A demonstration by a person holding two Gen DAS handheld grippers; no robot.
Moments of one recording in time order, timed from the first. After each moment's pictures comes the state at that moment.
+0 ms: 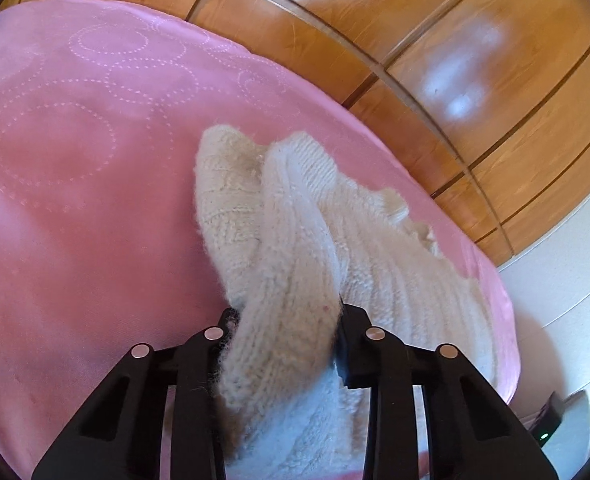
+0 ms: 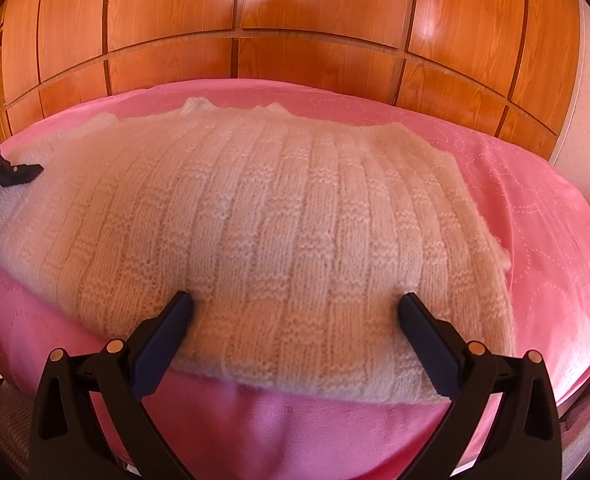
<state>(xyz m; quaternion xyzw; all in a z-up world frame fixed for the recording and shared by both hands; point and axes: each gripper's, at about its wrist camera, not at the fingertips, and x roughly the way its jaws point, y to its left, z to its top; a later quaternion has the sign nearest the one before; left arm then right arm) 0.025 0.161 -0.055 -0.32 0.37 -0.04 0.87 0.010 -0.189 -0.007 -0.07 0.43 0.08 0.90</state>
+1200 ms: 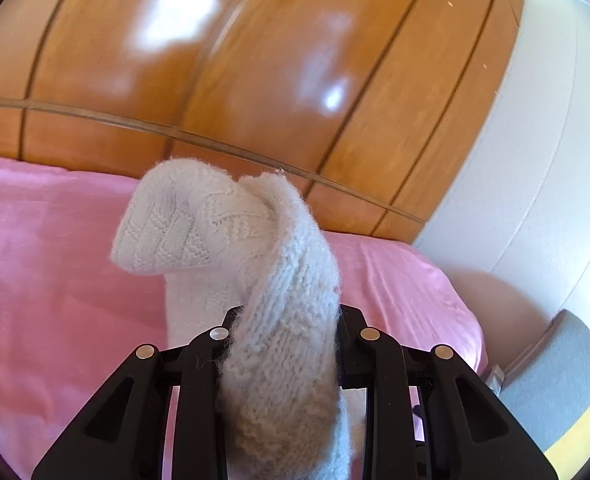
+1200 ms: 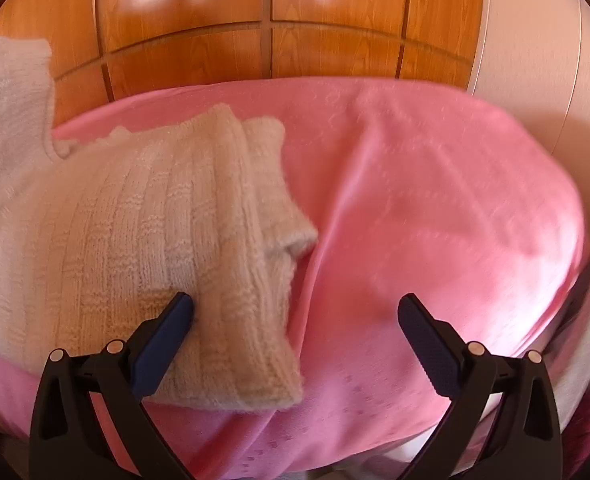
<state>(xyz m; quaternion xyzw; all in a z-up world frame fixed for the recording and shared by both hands) 0.046 0.011 0.087 -0.18 0.26 -0.21 0.92 0.030 -0.288 0.001 0.03 0.46 -0.07 0.88</state>
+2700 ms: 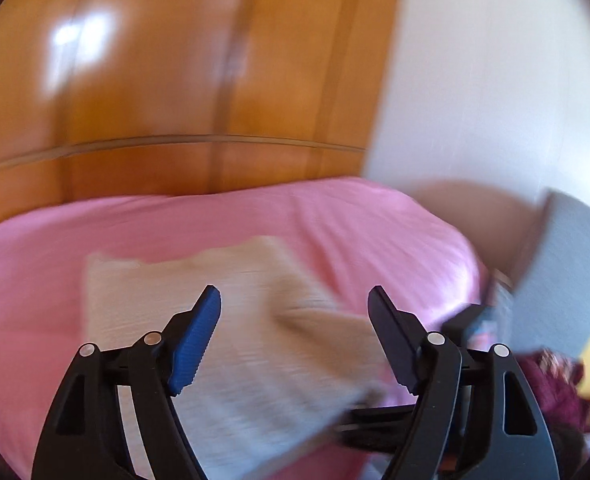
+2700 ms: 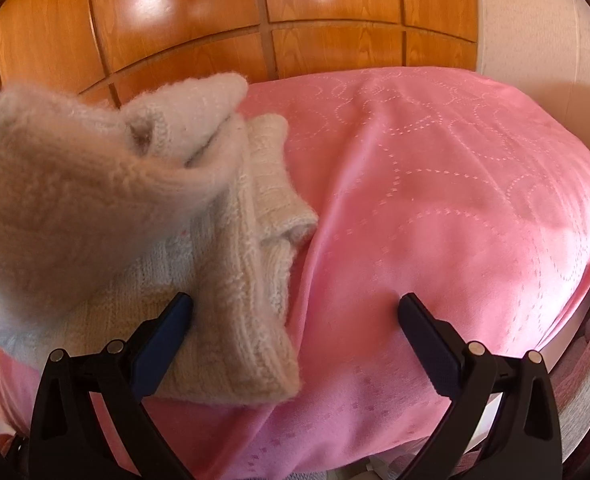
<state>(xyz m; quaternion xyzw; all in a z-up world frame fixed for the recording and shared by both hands) 0.019 -0.103 0.043 -0.04 0.25 -0.28 0.92 0.010 -0.302 -0.005 0.08 0.46 -0.04 0.89</state>
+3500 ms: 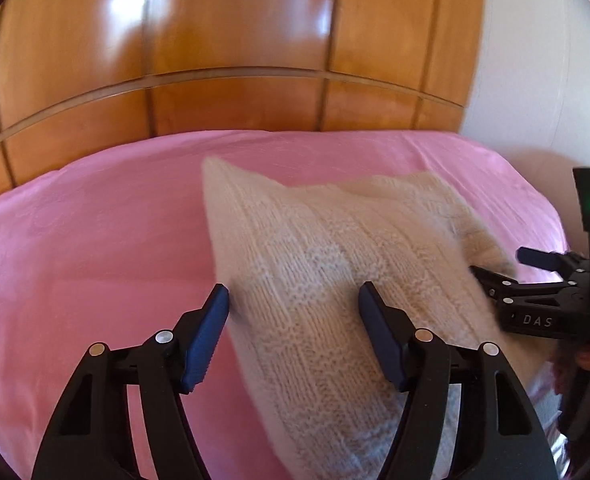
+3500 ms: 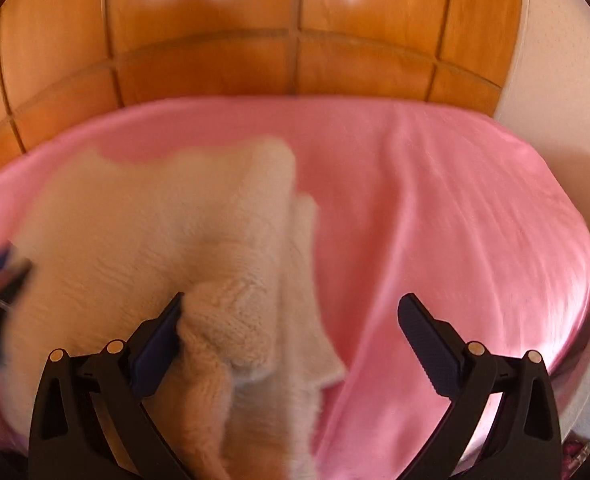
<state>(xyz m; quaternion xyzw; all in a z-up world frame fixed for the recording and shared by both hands) 0.074 -0.064 -0.018 0.01 0.34 -0.17 0.92 0.087 -0.279 0.028 0.00 0.47 -0.05 0.88</state>
